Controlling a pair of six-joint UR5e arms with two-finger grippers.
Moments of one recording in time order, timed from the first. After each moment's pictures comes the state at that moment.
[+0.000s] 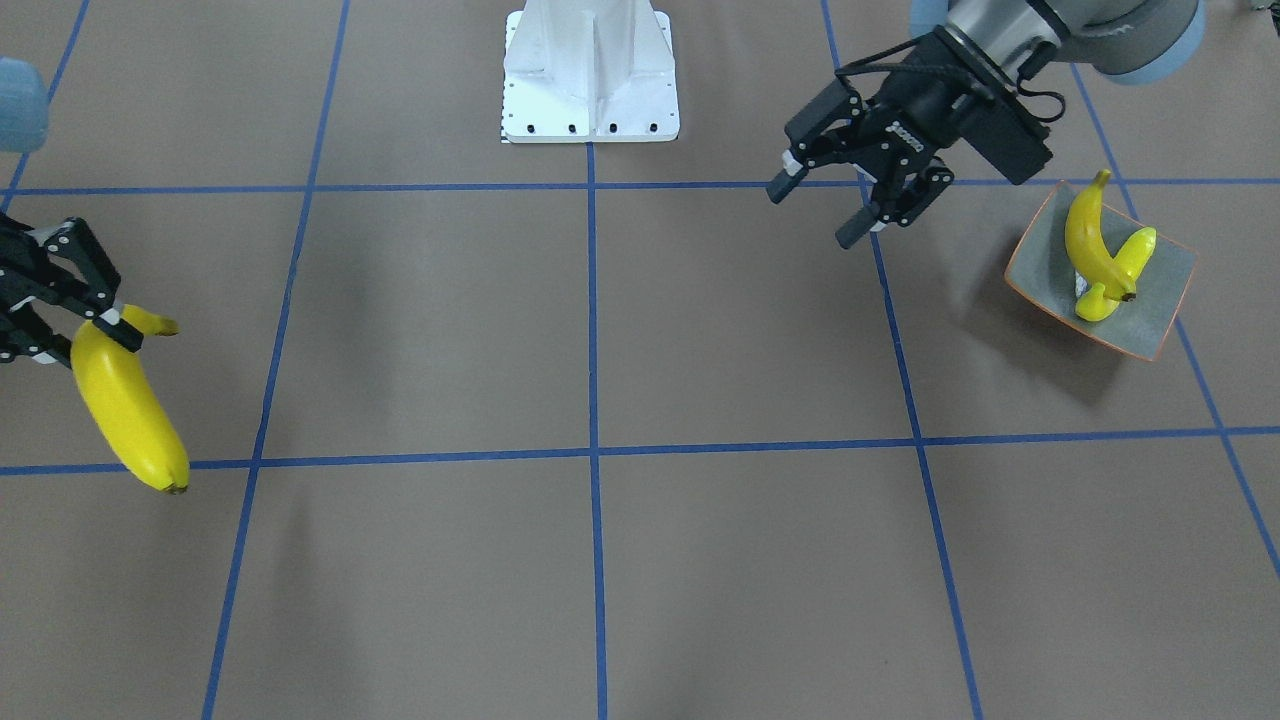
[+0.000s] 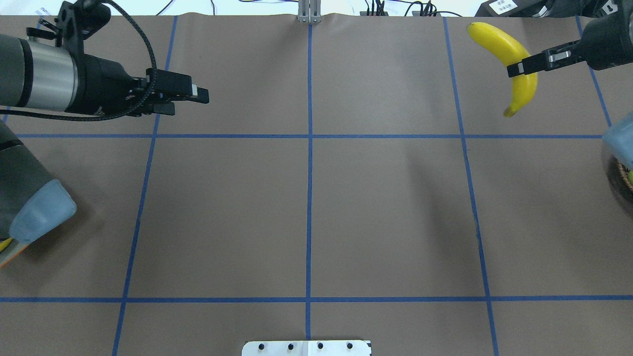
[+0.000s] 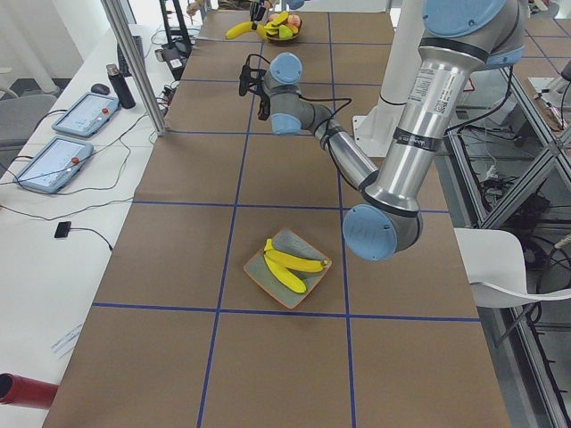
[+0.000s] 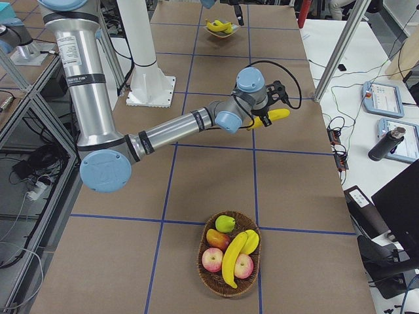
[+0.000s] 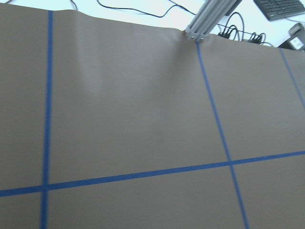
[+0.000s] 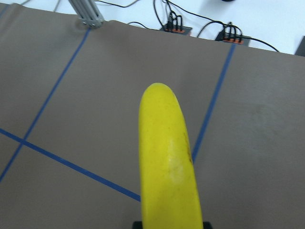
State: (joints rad) left arm -0.85 -1.94 -1.98 -2.28 -2.11 -1.37; right arm 1.16 -1.35 1.80 -0.86 2.33 0.71
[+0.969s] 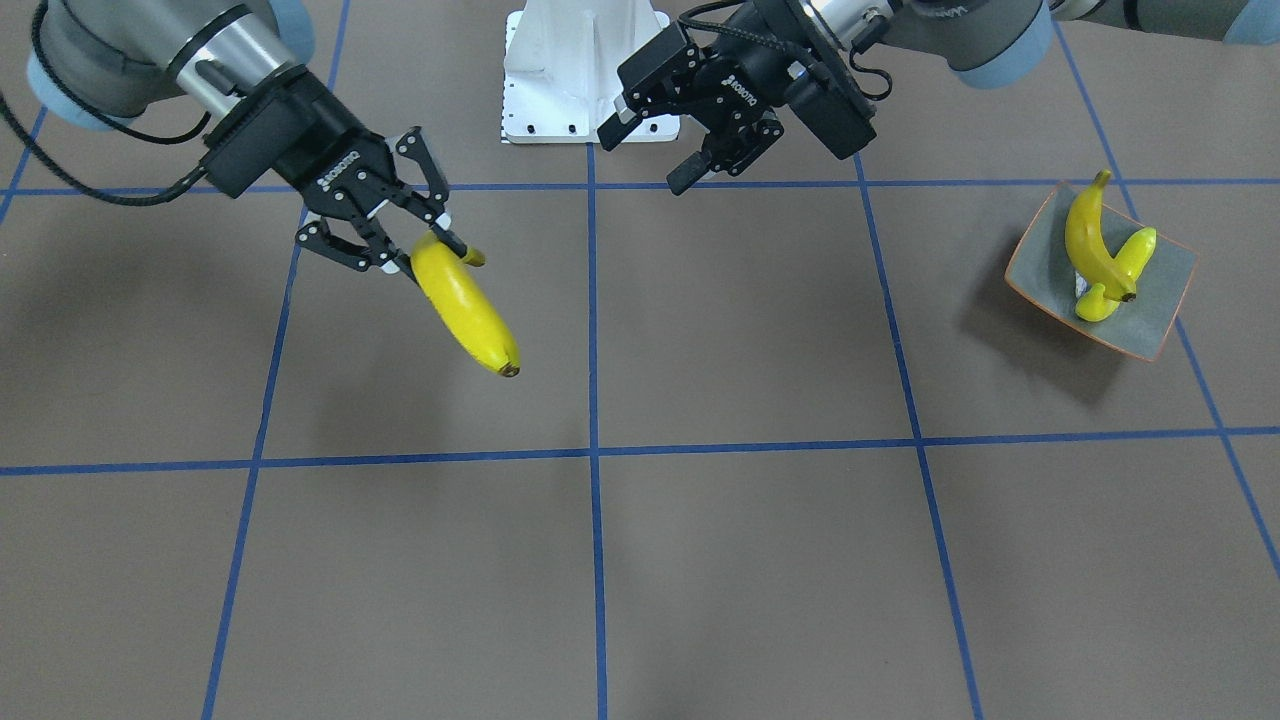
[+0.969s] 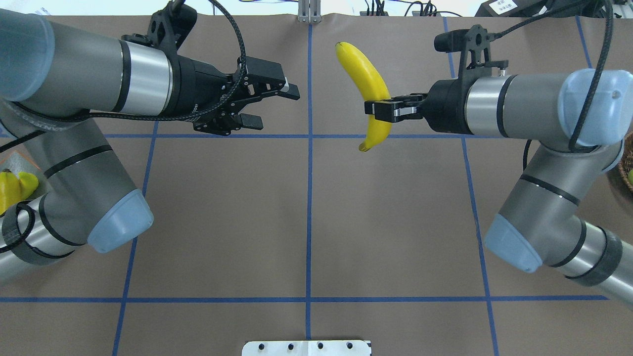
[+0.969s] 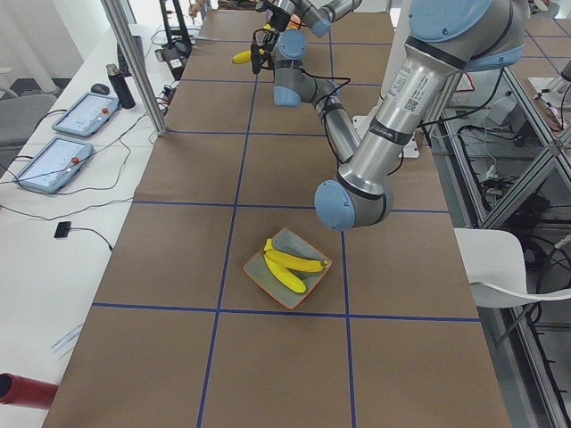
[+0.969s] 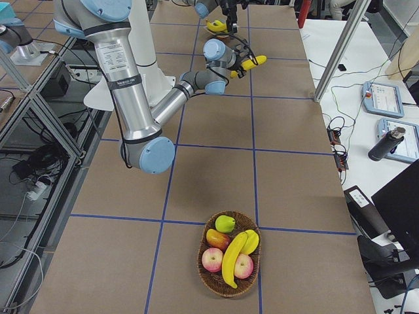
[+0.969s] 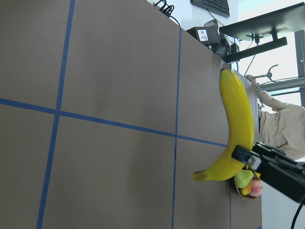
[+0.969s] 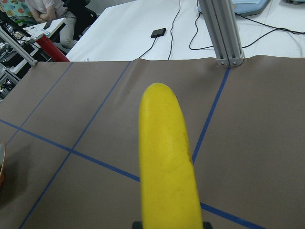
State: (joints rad) left arm -0.74 -2.16 -1.91 -2.28 -2.05 -1.73; right arm 0.68 -1.21 1.96 -0.80 1.78 1.02
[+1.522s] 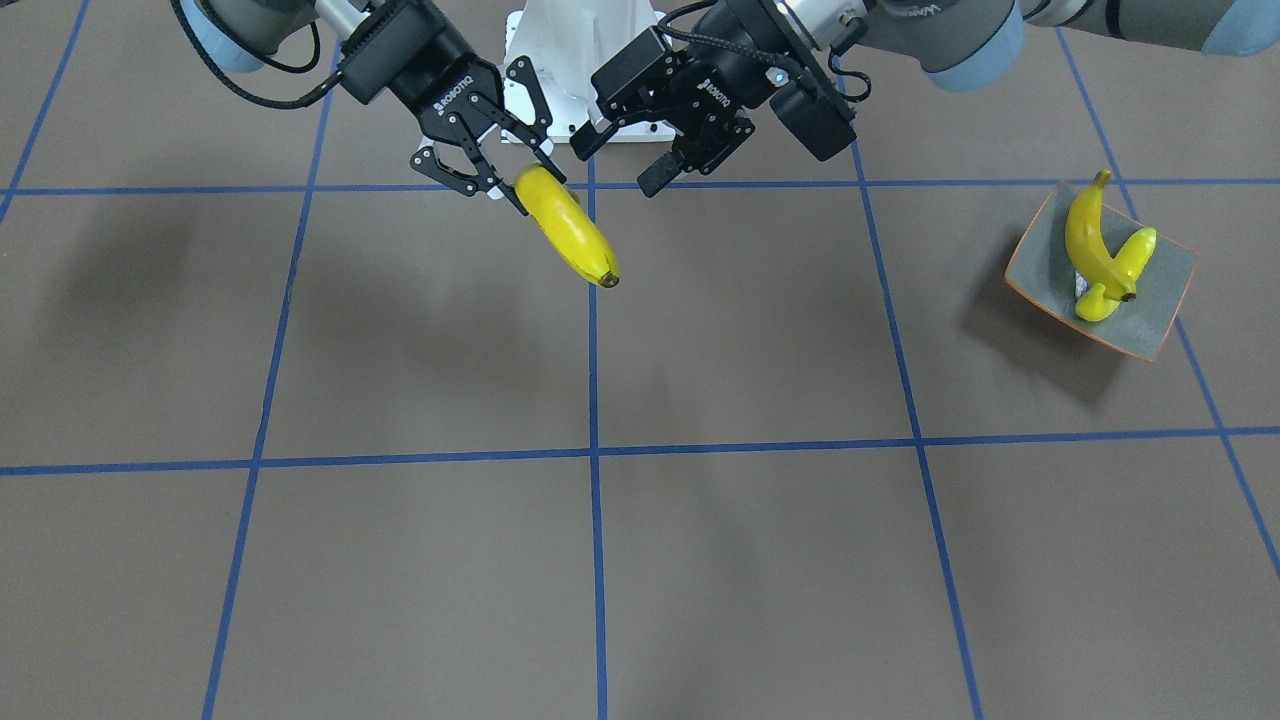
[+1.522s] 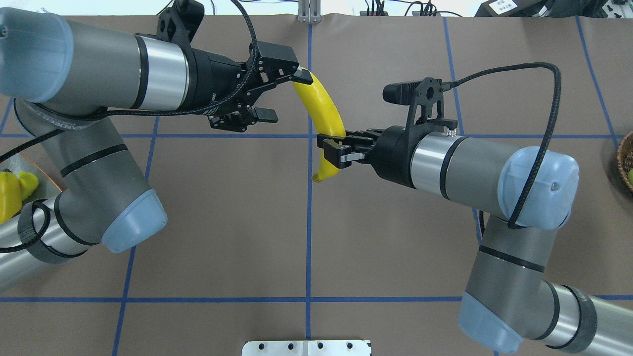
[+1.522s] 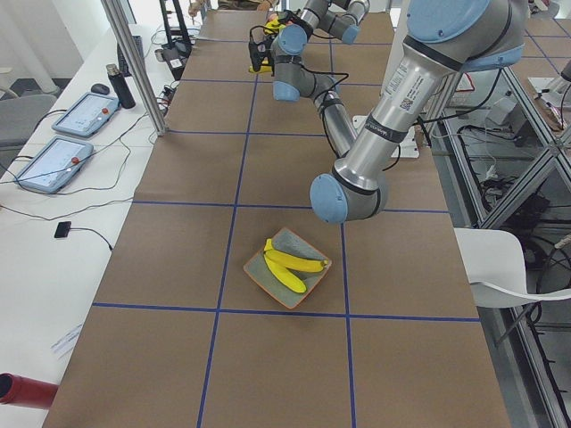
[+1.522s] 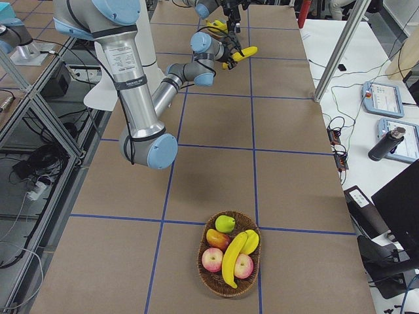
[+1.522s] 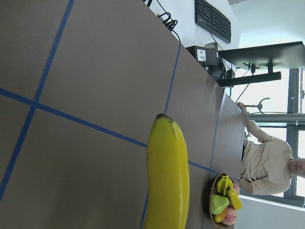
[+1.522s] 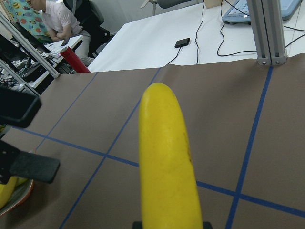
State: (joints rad) left arm -0.72 -2.19 -1.89 -2.29 -1.98 -1.85; right arm 0.46 -1.17 2.04 -0.85 1.50 1.05
